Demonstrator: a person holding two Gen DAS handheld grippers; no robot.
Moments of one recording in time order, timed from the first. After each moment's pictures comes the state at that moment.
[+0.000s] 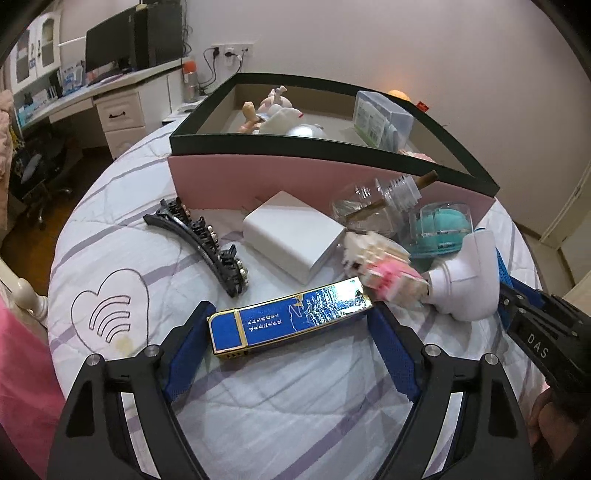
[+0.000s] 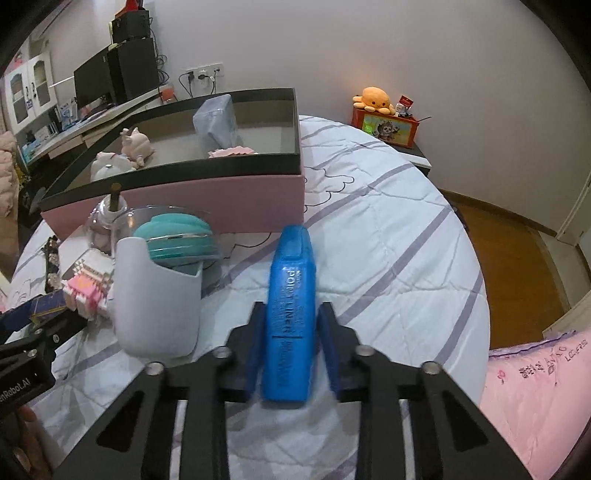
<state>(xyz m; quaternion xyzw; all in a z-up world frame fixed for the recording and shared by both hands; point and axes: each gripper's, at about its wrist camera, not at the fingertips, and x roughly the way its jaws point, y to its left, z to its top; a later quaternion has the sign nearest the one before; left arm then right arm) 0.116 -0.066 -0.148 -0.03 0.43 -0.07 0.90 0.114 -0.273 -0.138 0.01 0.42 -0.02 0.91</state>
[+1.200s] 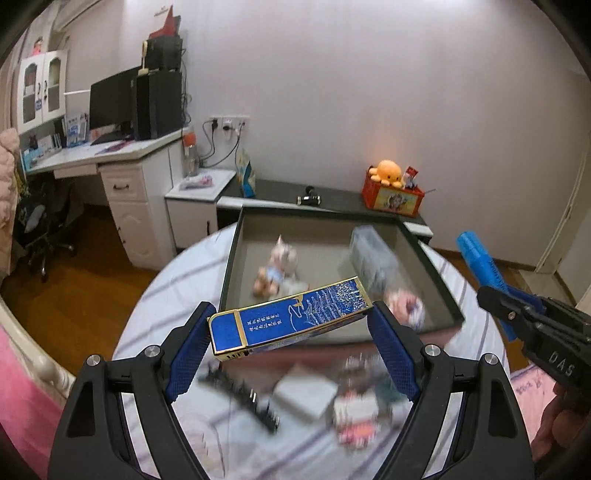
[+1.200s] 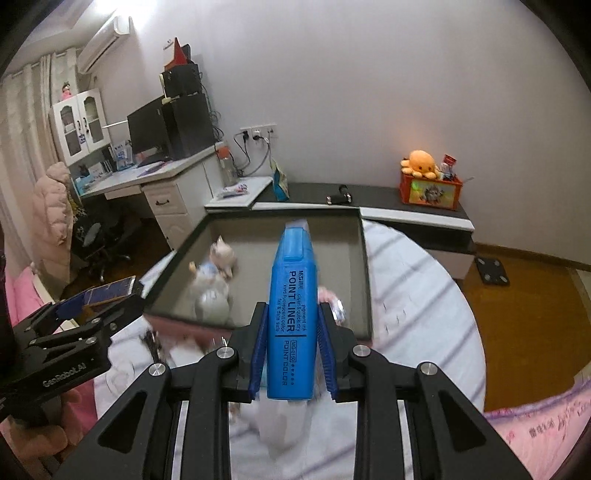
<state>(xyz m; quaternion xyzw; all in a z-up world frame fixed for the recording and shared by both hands) 0.165 -0.048 -0.028 -0.03 0.32 -0.08 0.95 0.141 -0.242 -0.020 0.04 0.33 0.08 0.94</state>
